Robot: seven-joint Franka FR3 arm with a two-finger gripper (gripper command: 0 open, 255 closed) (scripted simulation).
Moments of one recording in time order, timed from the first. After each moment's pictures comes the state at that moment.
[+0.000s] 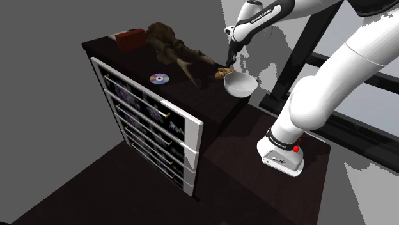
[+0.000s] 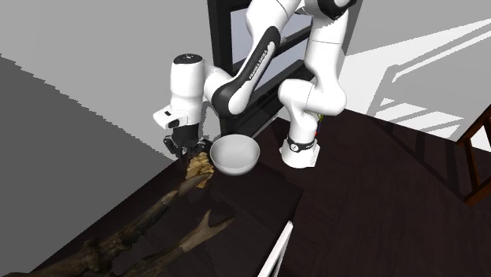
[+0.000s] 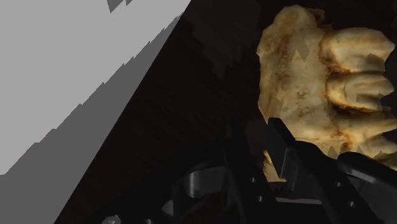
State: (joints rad) arm 0.15 -0.20 -0.65 -2.50 -0.19 2.56 -1.01
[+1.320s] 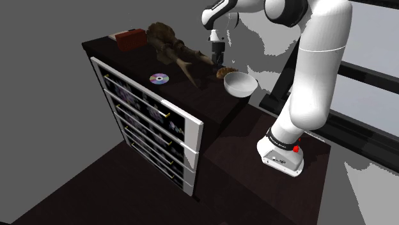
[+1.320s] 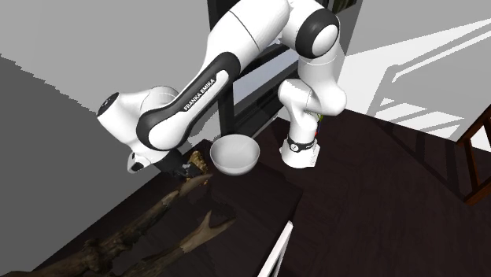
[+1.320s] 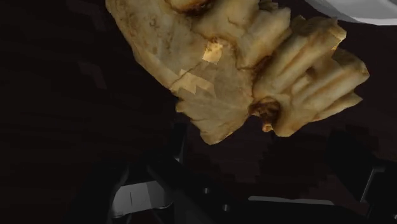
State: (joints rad) arm 0.16 0.34 -0.61 -1.92 0.29 1.79 -0.83
